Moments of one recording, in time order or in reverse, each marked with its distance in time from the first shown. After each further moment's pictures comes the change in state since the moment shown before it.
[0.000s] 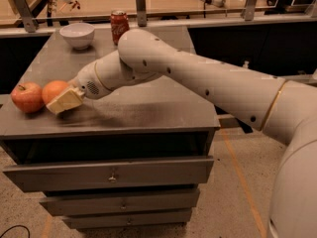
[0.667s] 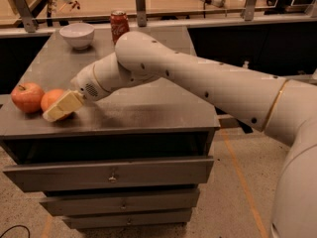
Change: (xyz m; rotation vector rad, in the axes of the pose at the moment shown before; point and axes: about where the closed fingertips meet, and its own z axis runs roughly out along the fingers) arm 0.004 -0.002 0.003 0.038 0.015 -0.013
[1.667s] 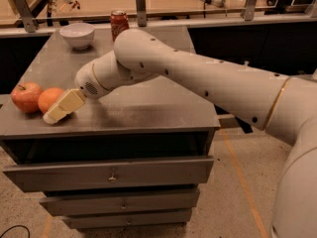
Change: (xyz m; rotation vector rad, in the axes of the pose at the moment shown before) arm -0.002 -0.005 -0.003 0.031 0.015 -0.025
